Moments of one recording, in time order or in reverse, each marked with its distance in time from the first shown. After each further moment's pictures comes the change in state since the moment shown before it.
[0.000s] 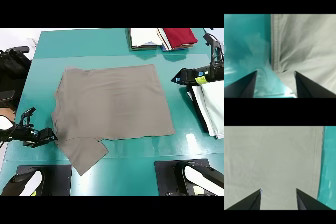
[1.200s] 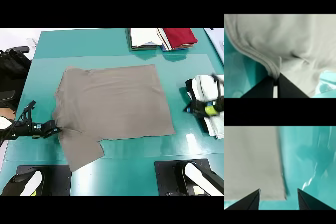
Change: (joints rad) left arm 0.000 0.008 0.018 -0.259 0.105 0.121; right arm -0.343 0.103 -0.421 -0.087 0.121 -0.037
